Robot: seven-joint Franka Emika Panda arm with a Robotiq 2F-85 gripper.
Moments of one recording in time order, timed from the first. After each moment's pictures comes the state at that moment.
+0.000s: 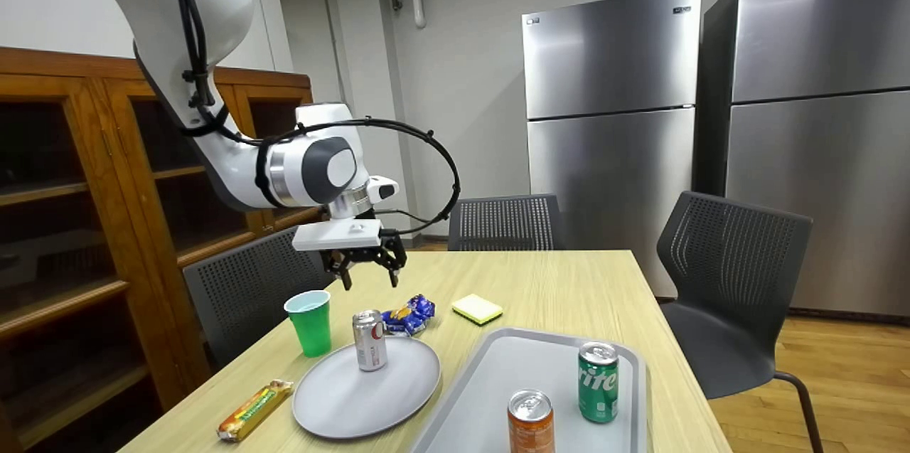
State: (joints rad) arm 0.02 0.20 0.06 -2.37 -0.03 2.79 -0.18
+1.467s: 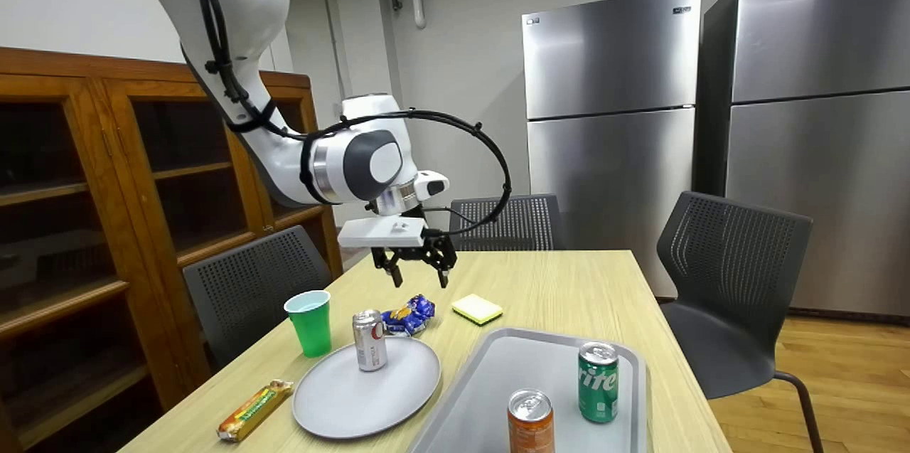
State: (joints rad) arm -0.03 0.20 -0.07 -2.36 -0.03 2.79 -0.14
